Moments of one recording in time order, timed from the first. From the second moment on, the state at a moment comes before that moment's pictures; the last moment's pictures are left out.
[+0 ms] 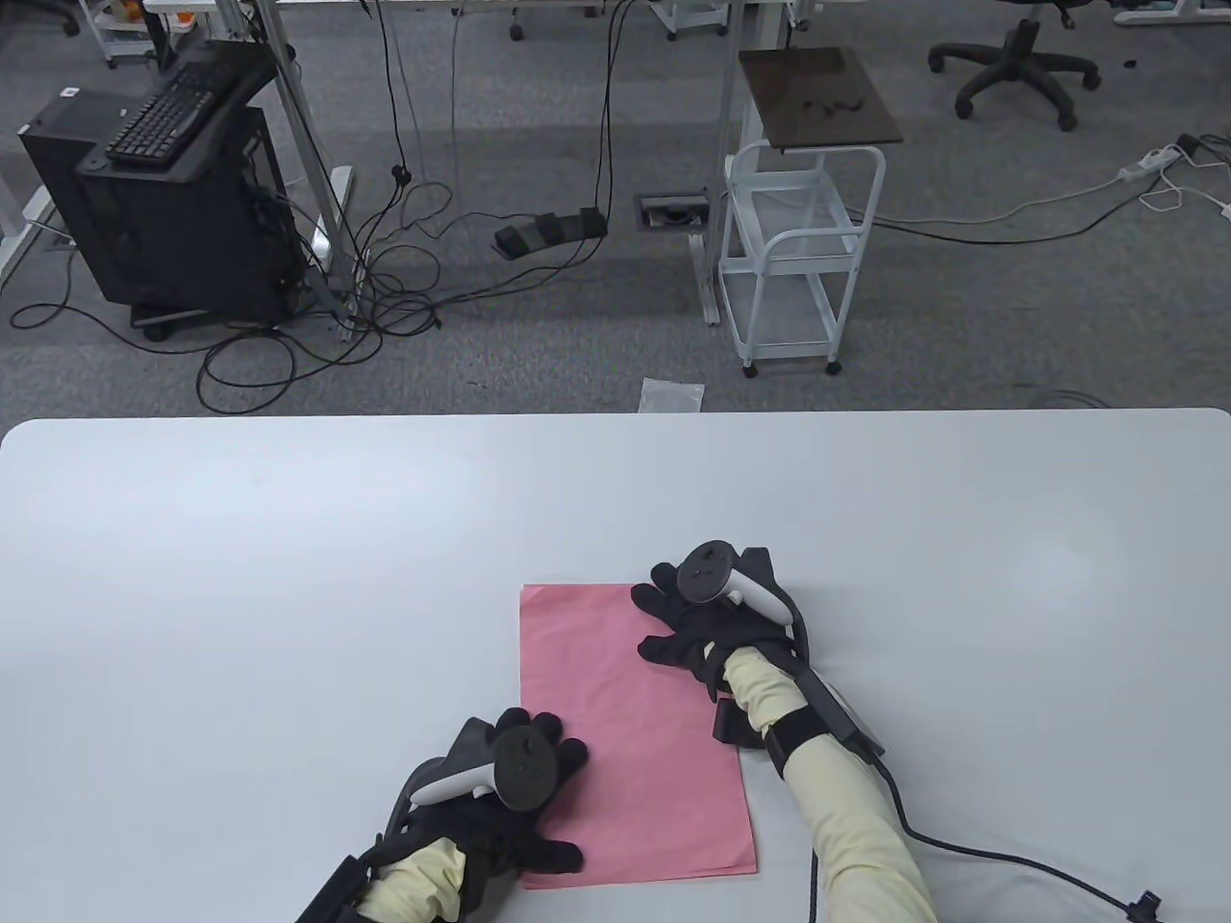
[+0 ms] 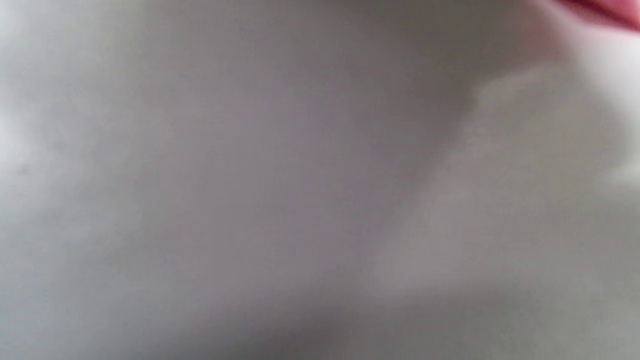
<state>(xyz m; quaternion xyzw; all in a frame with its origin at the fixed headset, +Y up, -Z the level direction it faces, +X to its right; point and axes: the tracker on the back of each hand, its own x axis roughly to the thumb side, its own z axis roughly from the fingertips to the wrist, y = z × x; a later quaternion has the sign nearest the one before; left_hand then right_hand) -0.149 -0.812 -0.286 -0.38 -0.24 0.07 0.89 0.104 -0.802 -0.459 0.04 0.32 0.92 0.20</state>
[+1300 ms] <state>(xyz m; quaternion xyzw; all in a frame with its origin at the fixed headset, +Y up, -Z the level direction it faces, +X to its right) -0.131 -0.793 -0.281 -0.35 -0.22 0.03 0.91 0.144 -0.807 -0.276 0.19 0.36 0.90 0.16</state>
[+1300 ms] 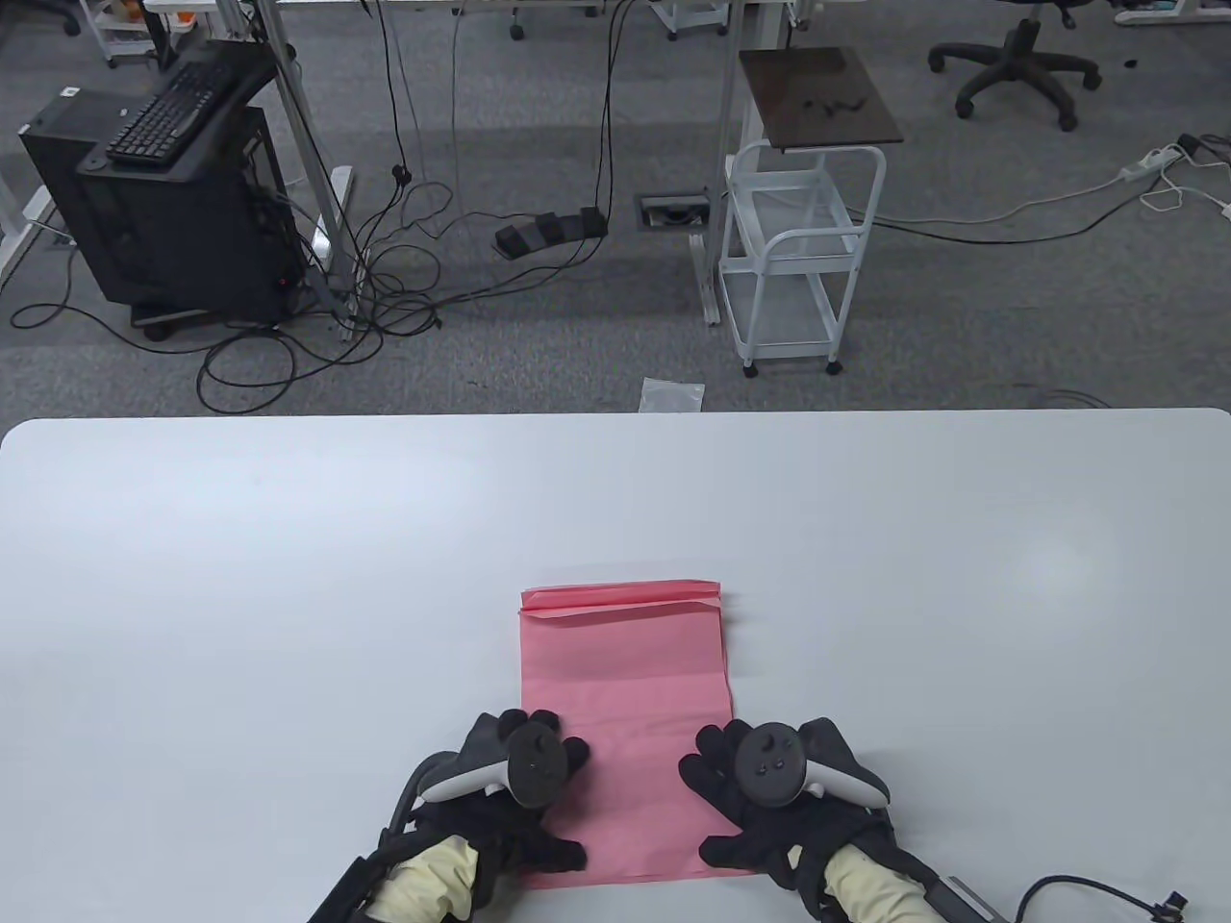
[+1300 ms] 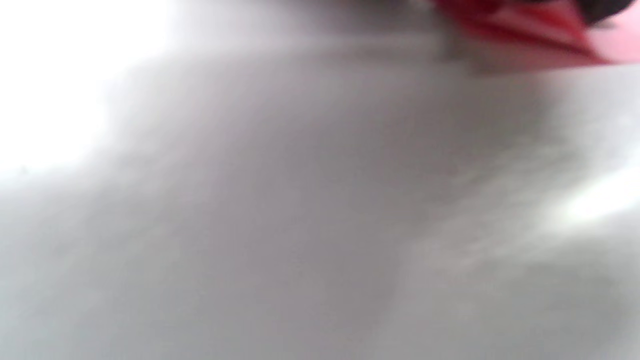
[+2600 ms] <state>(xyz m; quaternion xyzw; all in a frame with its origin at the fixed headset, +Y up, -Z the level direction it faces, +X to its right) -0.083 -0.792 -0.289 -0.37 -0.30 0.01 0.88 0.145 -0.809 -0.276 0.19 0.37 0.90 0.16</state>
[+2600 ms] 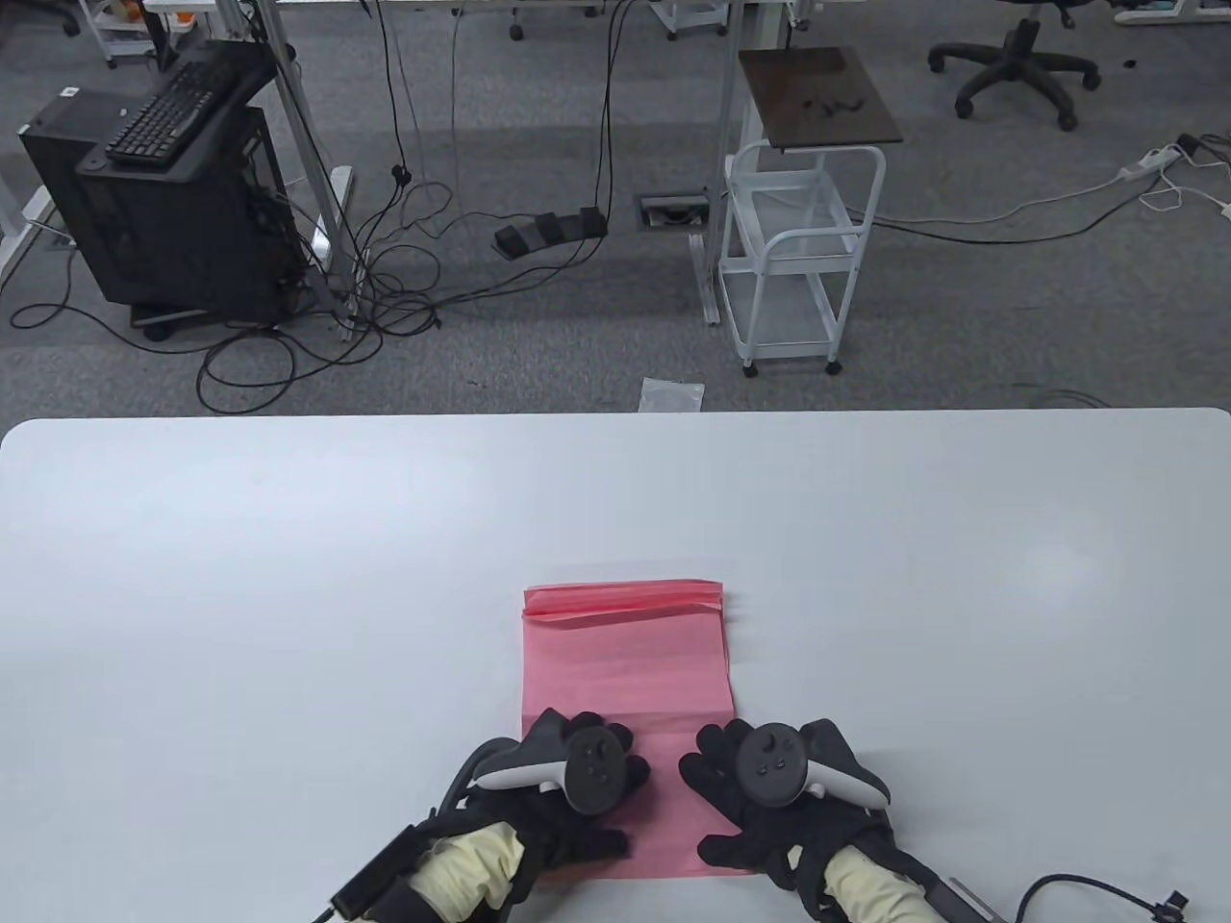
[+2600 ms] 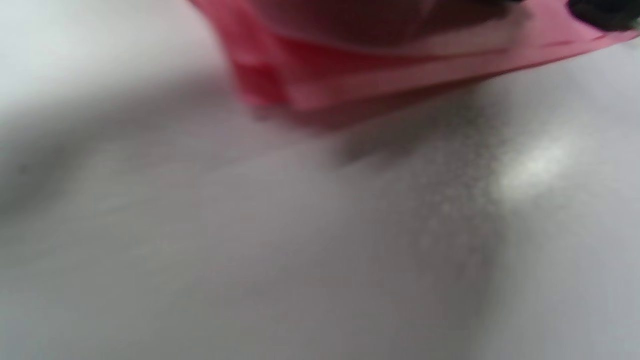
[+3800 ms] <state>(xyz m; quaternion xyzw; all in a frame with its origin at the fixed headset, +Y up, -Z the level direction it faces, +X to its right) -0.083 -0.799 -0.366 -0.35 -0.20 0.05 0.91 0.145 -0.809 -0.276 0.19 0.37 0.90 0.16</state>
